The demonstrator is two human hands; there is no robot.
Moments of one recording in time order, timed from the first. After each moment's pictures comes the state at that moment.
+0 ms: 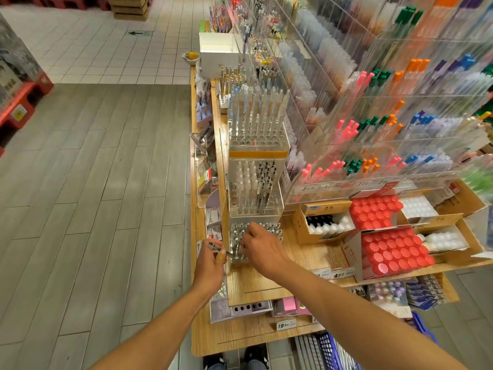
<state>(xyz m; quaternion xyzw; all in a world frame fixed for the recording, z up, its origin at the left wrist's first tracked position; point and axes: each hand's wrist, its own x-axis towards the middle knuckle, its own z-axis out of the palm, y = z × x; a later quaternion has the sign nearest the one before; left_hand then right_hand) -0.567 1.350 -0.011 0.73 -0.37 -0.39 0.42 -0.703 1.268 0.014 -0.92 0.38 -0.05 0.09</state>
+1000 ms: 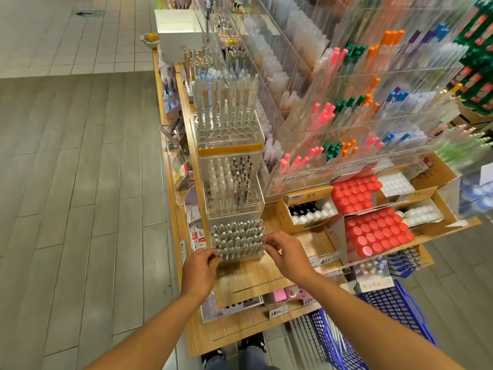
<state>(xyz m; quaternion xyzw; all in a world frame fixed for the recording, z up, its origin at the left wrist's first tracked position) -0.571 1.326 -0.035 0.77 -0.48 -0.32 0.26 -0.795 1.262 -0.018 -0.76 0.52 -0.21 0.33</state>
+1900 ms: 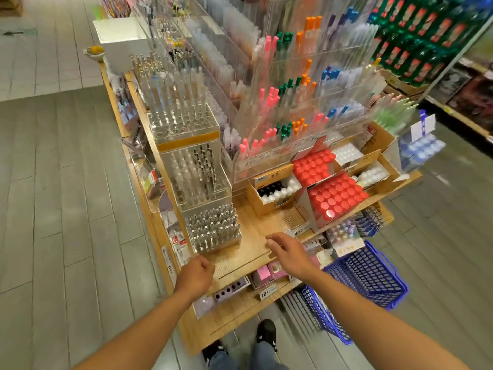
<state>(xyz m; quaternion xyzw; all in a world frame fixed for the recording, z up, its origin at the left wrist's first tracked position) -0.587 1.354 -0.035 0.73 -0.51 -0.43 0.11 -0.847 1.329 -0.020 -0.57 0.64 -0.23 0.46</state>
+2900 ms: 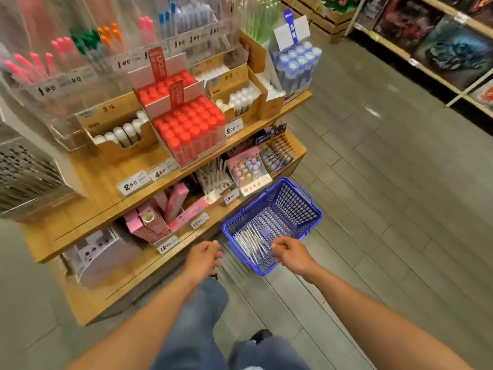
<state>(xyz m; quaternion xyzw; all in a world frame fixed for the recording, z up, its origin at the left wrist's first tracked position) -0.966 1.488 -0.103 0.66 -0.36 -0.64 0.15 -1.205 1.541 -0.115 -0.34 0.75 -0.22 0.53</state>
